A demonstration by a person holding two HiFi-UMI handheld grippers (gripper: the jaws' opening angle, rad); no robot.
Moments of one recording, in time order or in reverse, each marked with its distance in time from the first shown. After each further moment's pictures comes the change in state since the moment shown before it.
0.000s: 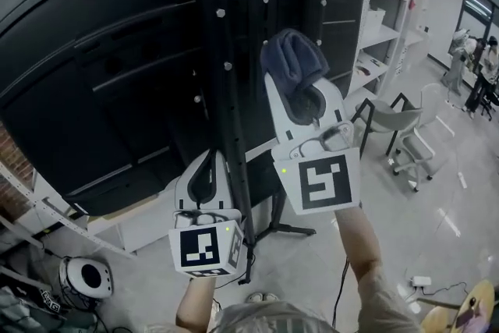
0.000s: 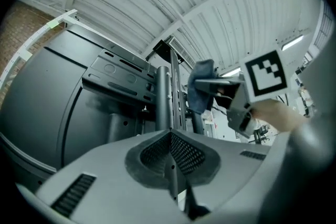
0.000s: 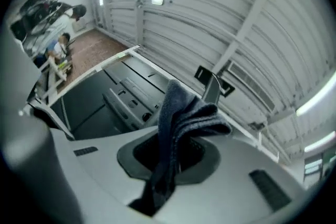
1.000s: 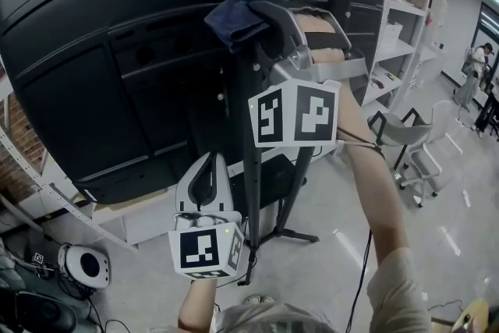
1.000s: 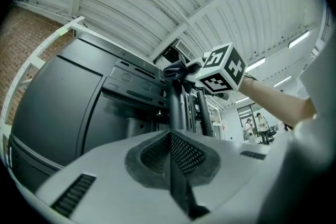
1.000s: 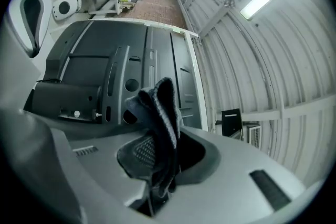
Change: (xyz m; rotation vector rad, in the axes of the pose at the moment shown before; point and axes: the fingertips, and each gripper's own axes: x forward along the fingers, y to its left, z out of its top) left arm -0.027 0.030 0.013 -0.011 -0.019 0.085; right arm 0.098 0.021 0.061 -0.838 0.002 0.018
